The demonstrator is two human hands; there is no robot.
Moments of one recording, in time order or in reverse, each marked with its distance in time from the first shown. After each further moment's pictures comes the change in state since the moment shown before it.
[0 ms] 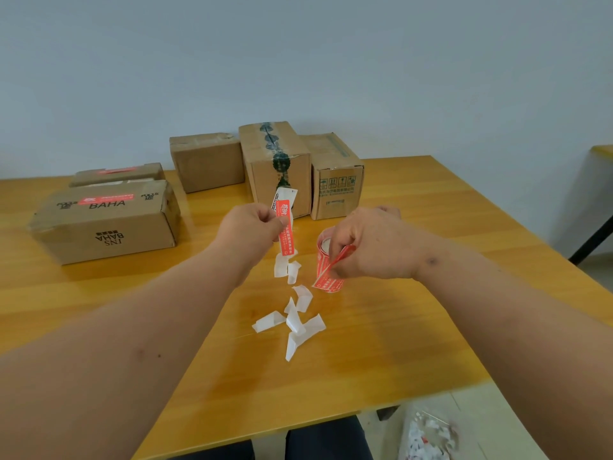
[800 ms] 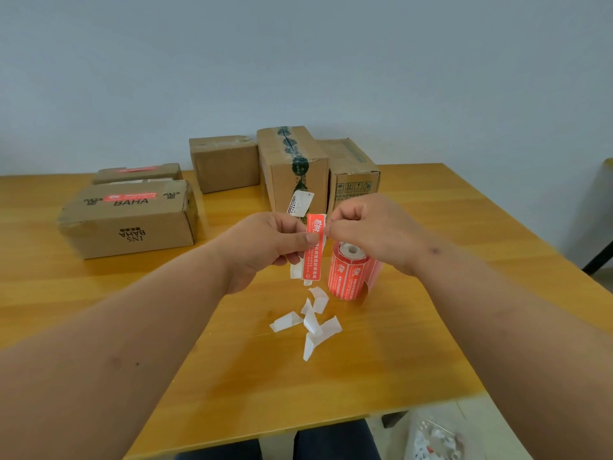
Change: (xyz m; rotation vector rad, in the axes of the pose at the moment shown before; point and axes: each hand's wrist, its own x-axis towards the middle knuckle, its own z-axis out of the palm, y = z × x) left_hand -0.016 -0.003 -0.034 -0.153 -0.411 0.047; right_hand 0.014 -0.031 -0.001 0.415 0.232 0.084
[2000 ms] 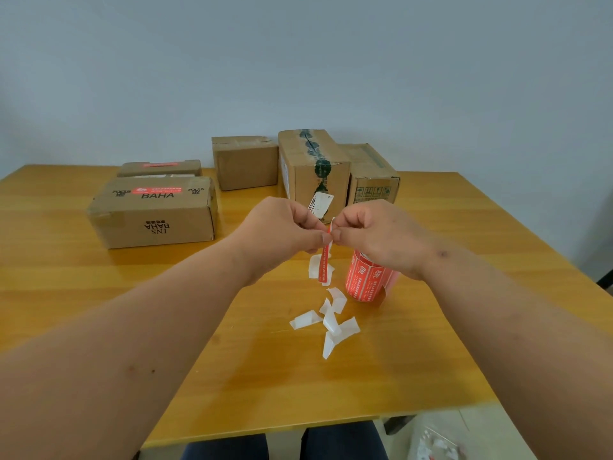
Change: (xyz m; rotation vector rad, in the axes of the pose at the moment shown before) left_hand -0.016 0.005 -0.009 0.174 0.220 0.115; right_hand 0.003 -0.016 0.015 -0.087 -0.083 -0.033
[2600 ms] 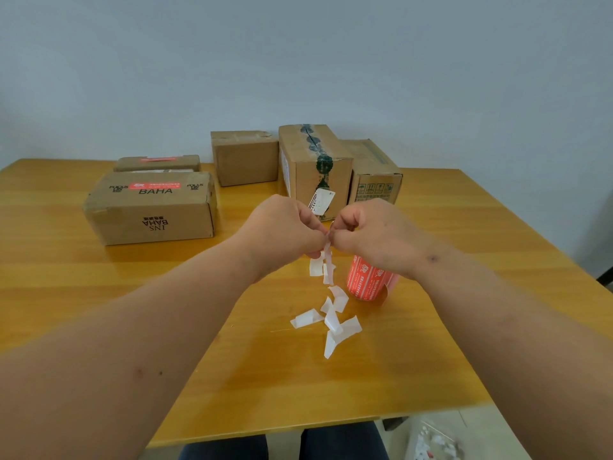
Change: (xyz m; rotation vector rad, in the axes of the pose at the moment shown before) left_hand 0.006 -0.002 0.004 0.085 0.003 -0.044; right_hand 0.006 0.000 0.008 -0.074 0.028 -0.017
